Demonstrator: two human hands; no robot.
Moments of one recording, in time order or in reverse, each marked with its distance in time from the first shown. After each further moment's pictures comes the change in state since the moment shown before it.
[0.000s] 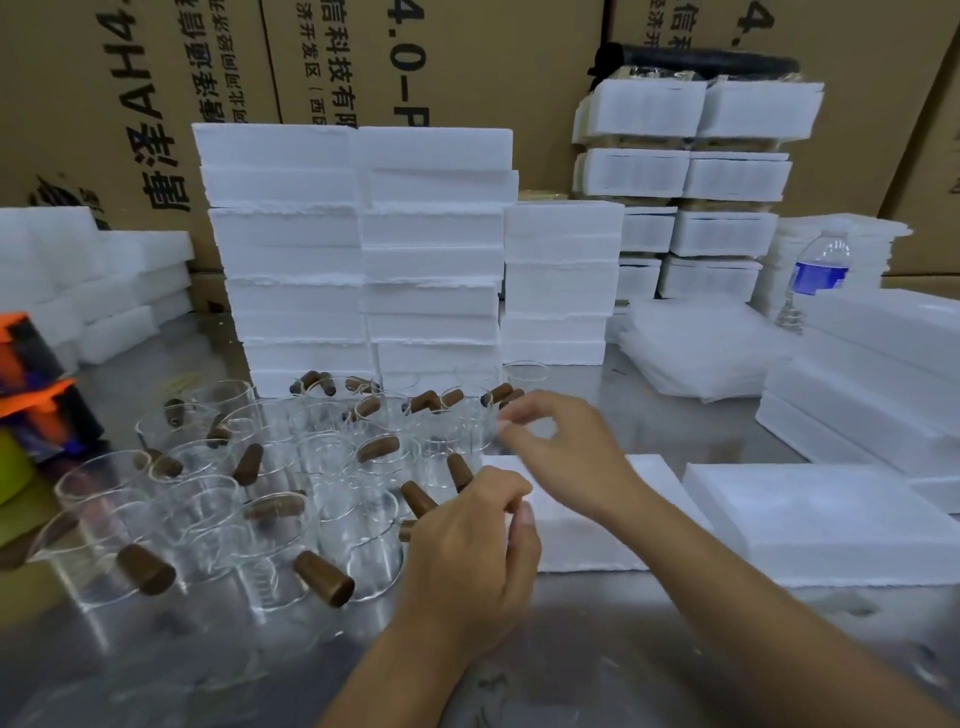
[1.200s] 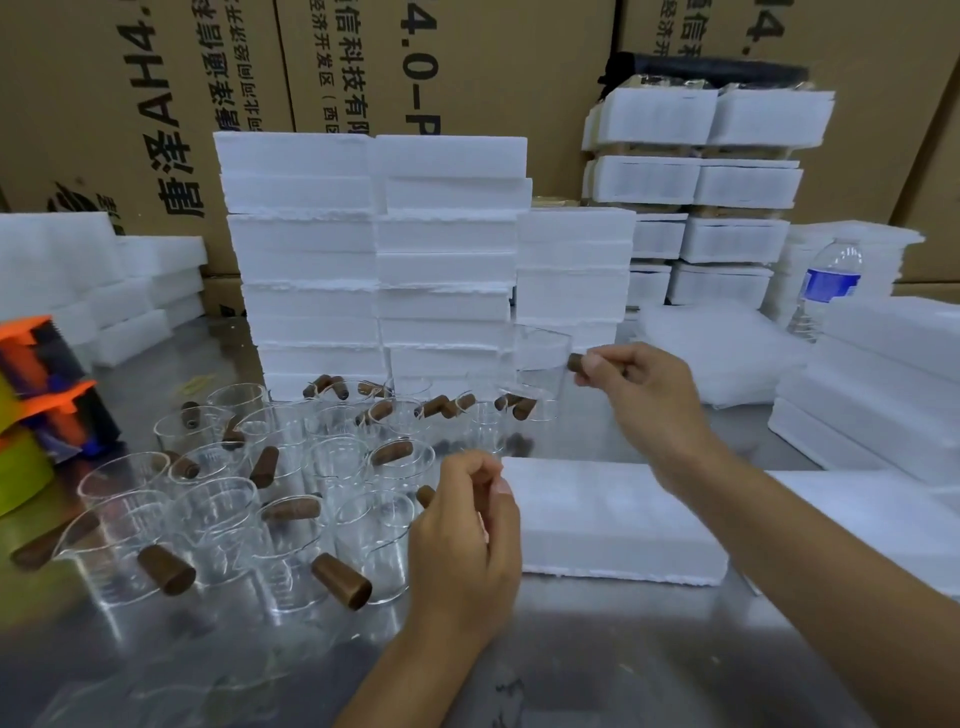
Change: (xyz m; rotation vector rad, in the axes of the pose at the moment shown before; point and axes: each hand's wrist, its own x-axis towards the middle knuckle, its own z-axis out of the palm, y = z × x) left_hand -0.003 -0.009 0.002 -0.225 0.113 -0.354; right_hand 0.022 0.005 -0.034 0.400 0.336 0.115
